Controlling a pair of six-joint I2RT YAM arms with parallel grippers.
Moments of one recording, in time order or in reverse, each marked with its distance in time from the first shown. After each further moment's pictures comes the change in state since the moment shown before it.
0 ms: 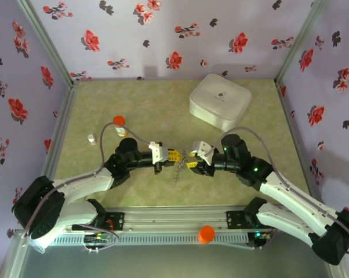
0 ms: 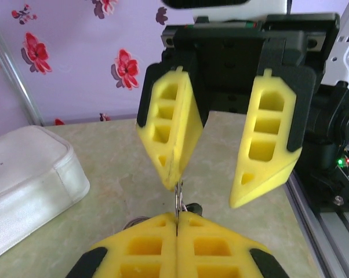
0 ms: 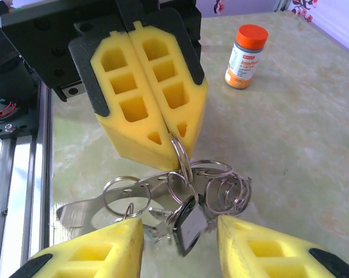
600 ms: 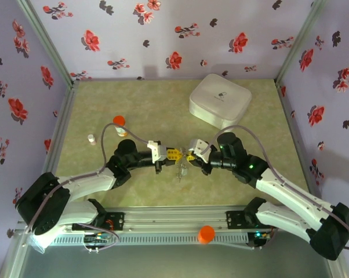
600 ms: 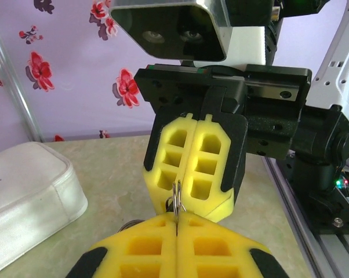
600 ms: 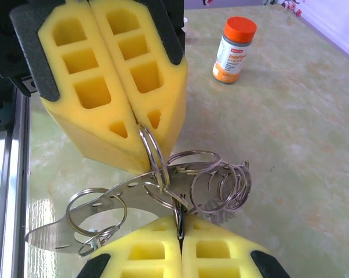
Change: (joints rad) left arm 0.001 0.048 -0.024 0.169 0.023 -0.075; right arm 0.002 0.057 0.013 0.026 0.049 -0.024
